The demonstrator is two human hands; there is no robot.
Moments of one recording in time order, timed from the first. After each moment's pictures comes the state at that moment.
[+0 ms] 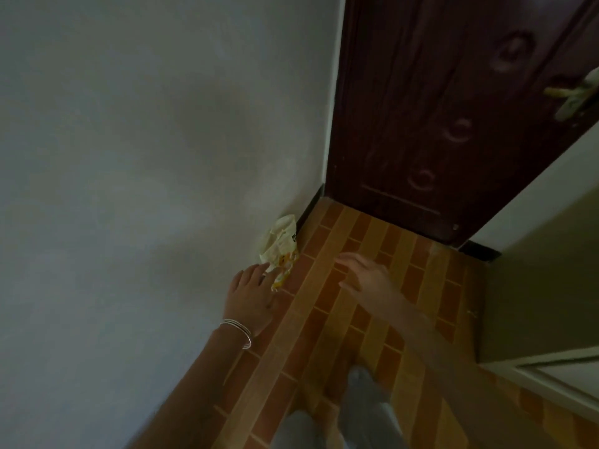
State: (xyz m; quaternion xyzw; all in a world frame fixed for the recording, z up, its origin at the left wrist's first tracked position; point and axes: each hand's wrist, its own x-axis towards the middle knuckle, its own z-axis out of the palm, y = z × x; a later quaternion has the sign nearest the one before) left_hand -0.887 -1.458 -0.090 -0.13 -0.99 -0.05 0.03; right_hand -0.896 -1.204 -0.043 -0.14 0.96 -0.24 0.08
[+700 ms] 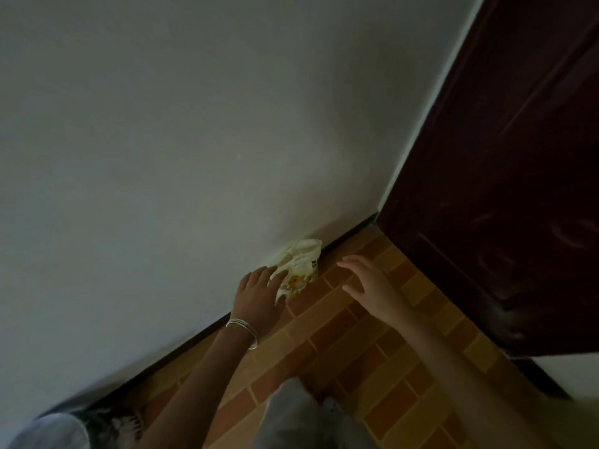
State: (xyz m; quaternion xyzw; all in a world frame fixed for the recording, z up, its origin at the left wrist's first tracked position) left_hand -1.054 -1.357 -0.106 0.07 -0.99 -0.09 0.01; right_hand -1.172 -1.140 -0.067 -0.33 0.90 -0.22 0.17
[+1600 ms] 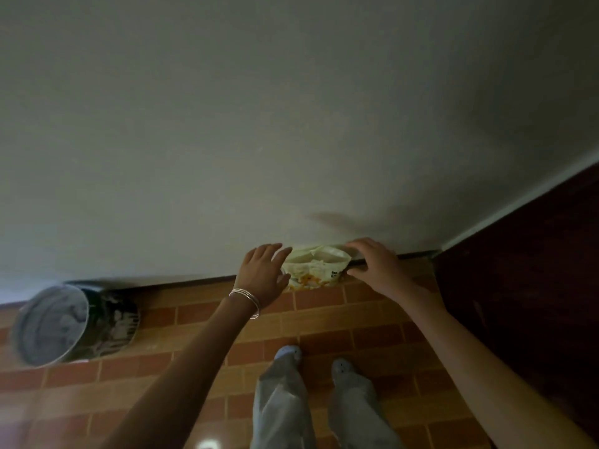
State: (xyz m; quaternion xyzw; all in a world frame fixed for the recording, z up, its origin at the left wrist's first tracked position) left_hand -1.189 -1.364 -0.151 0.31 -0.94 -0.14 -0.02; right_hand -1.403 -1.224 -0.138 -0.51 0.81 -0.15 0.26
